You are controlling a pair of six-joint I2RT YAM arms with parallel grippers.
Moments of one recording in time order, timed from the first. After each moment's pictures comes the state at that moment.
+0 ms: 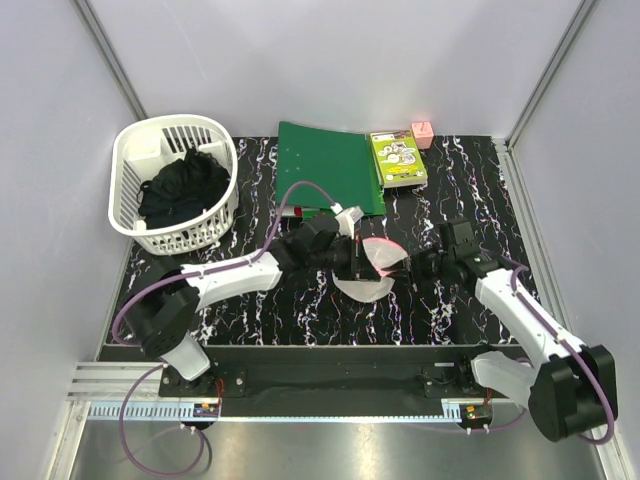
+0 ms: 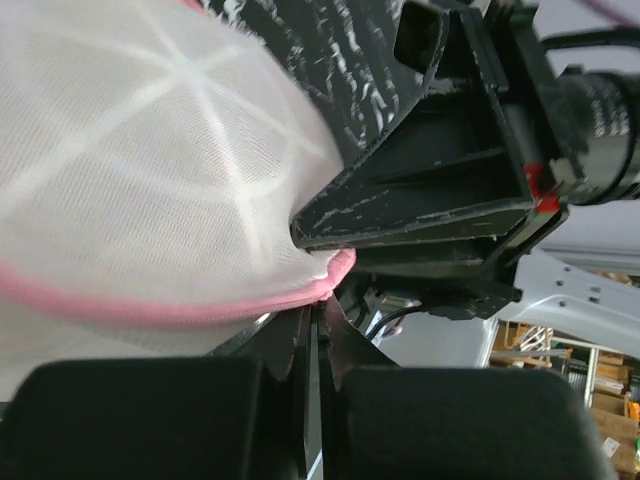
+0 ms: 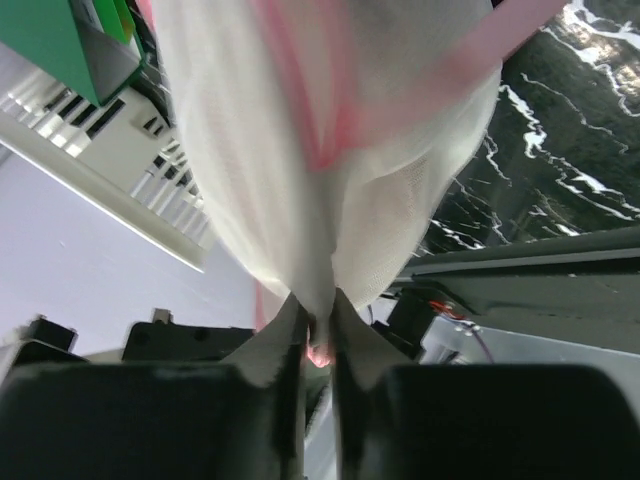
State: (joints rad) left arm -0.89 1.59 0.98 0.13 0.42 -0.87; right arm 0.29 1.05 0.70 -0.59 -0.46 1.59
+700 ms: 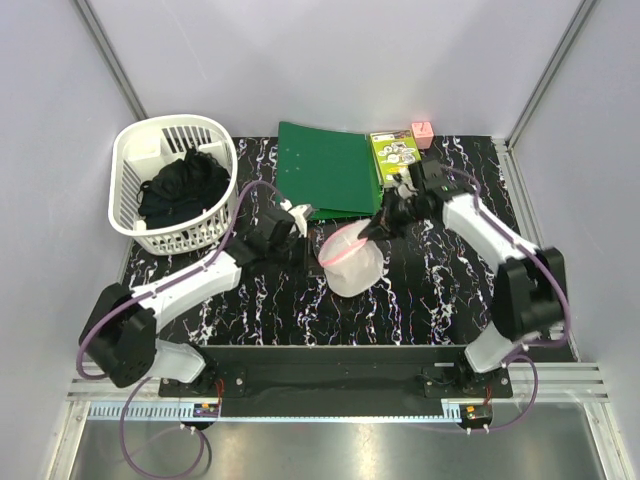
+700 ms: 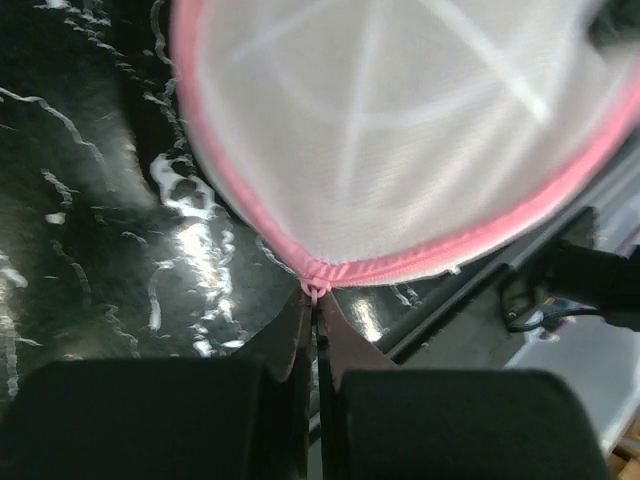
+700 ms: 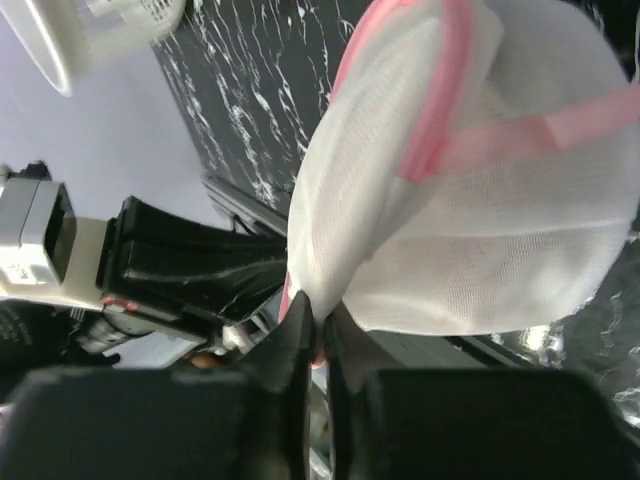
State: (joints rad) left arm -0.68 1.37 0.88 -0.30 0.29 -0.58; right arm 0.31 1.57 1.19 -0.60 -0.70 0.82
